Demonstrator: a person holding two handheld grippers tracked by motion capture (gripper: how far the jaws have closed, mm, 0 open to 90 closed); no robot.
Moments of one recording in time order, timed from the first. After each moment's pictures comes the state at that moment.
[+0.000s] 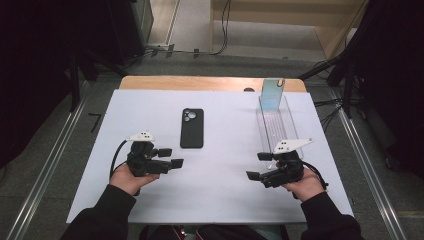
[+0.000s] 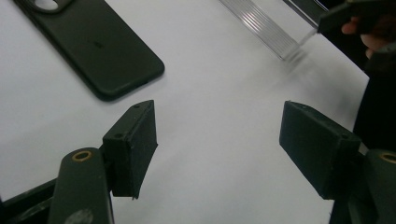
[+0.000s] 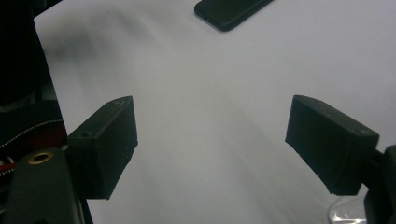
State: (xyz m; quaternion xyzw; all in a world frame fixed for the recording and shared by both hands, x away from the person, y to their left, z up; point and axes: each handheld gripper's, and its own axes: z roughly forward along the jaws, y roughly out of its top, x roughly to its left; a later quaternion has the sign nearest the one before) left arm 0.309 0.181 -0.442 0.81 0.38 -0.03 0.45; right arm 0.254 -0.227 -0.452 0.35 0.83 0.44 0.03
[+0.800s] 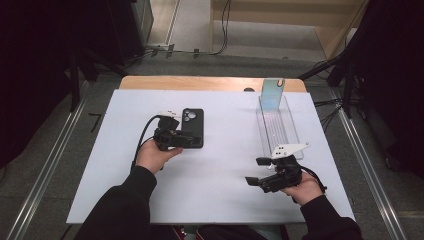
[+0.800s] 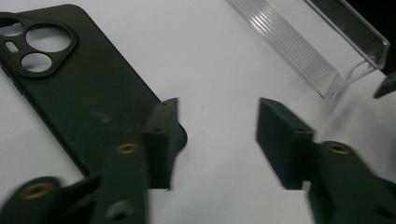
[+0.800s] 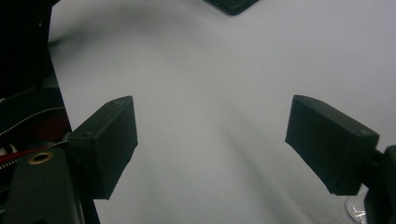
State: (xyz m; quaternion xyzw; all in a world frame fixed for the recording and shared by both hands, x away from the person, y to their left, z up) left arm 0.378 0.118 -0.450 0.82 0.38 -0.02 0.42; right arm 0.248 -0.224 -0.461 0.35 0.83 0.43 0.02
